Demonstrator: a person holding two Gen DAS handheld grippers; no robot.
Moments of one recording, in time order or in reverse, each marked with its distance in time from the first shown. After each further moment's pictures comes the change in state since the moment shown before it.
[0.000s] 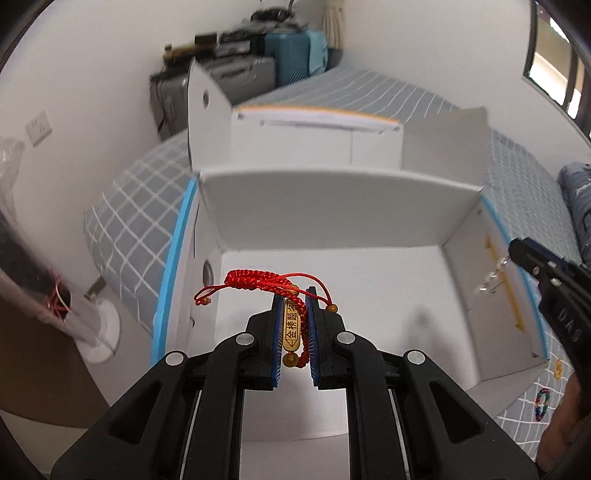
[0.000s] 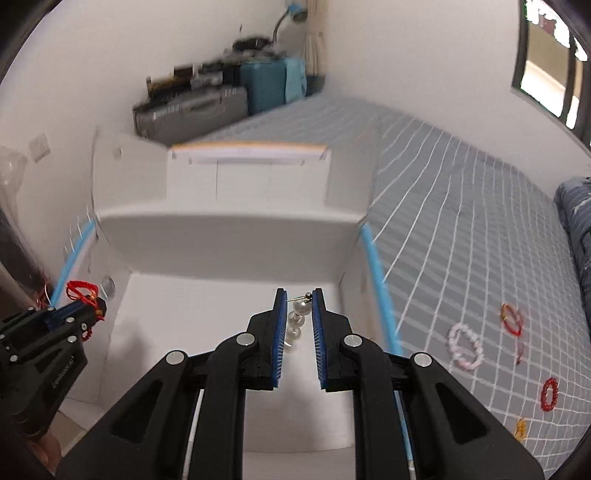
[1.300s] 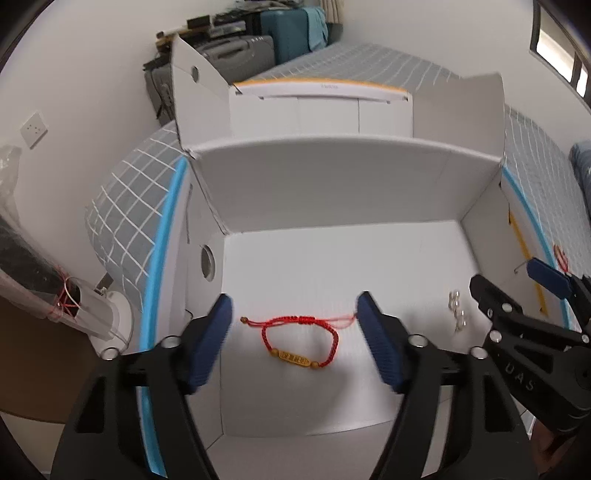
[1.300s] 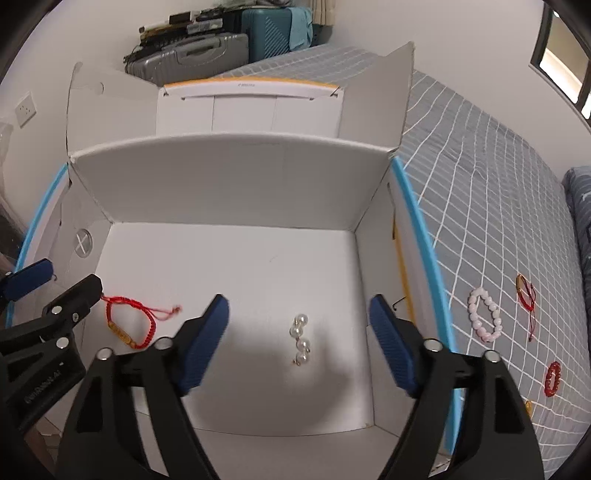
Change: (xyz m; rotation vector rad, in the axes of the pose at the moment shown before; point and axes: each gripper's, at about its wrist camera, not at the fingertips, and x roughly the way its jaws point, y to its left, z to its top) left arm 0.015 -0.005 0.000 0.042 0.072 0.051; right arm 0.045 0.007 -0.015 -0.020 0.154 -0.026
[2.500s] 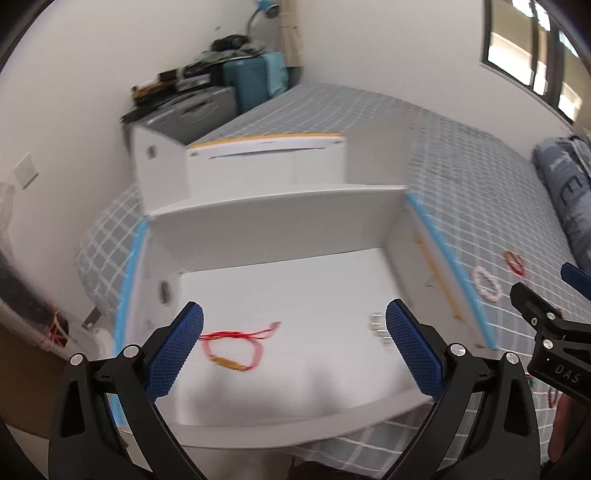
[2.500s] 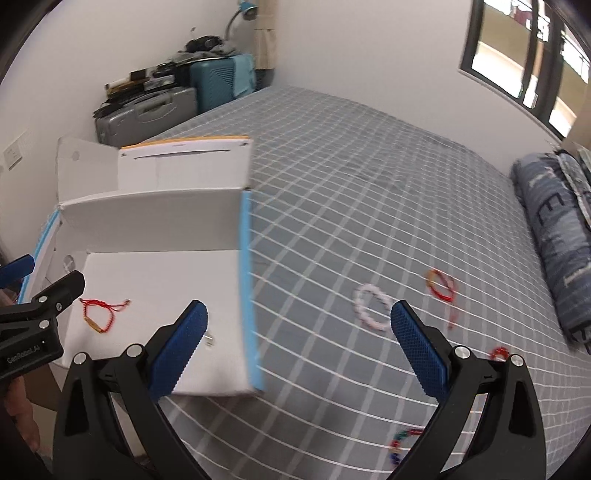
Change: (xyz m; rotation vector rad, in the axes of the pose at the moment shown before) left arm -0.075 -0.080 -0.011 0.085 -0.166 -0.095; right arm -0.096 -0.122 -0.045 0.103 -0.150 -0.117
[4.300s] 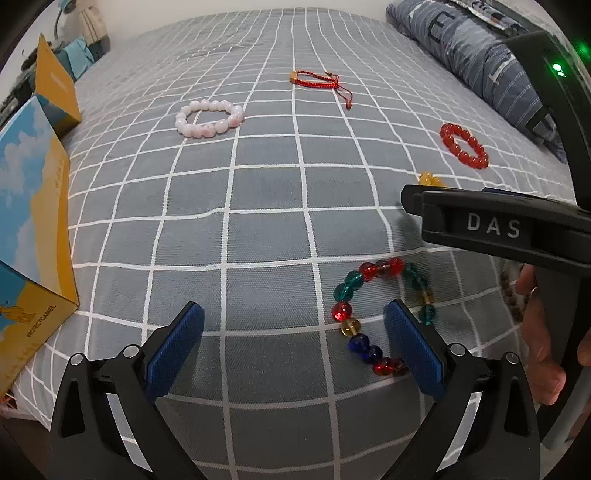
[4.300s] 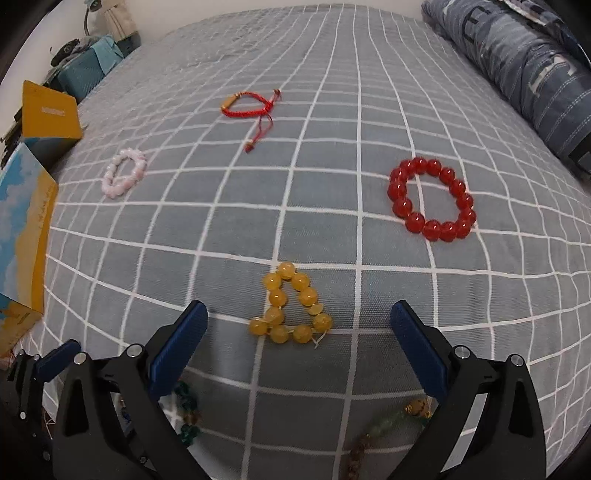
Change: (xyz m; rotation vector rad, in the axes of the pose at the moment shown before) left arm 0.089 -0.308 -0.158 0.395 0.241 -0.315; right arm 0.117 -0.252 -0.177 0.361 0.294 -0.047
